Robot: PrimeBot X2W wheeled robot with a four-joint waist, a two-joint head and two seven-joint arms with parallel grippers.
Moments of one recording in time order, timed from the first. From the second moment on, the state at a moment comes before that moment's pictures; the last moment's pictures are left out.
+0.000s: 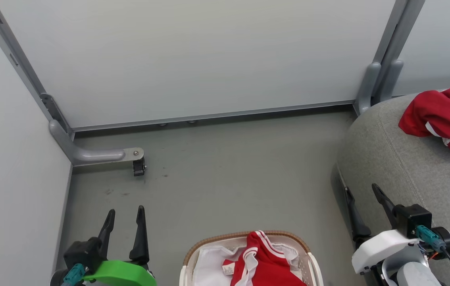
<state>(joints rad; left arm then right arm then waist) -0.02 0.05 -0.14 0.33 -0.34 -0.08 -0.26 -0.12 -0.05 0.00 0.37 0.13 0.13 -0.26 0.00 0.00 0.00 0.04</state>
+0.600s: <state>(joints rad) -0.23 0.05 -0.36 0.47 -0.28 -0.11 -0.26 -0.26 -0.05 -0.04 0.31 0.08 0.13 -0.26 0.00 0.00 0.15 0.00</state>
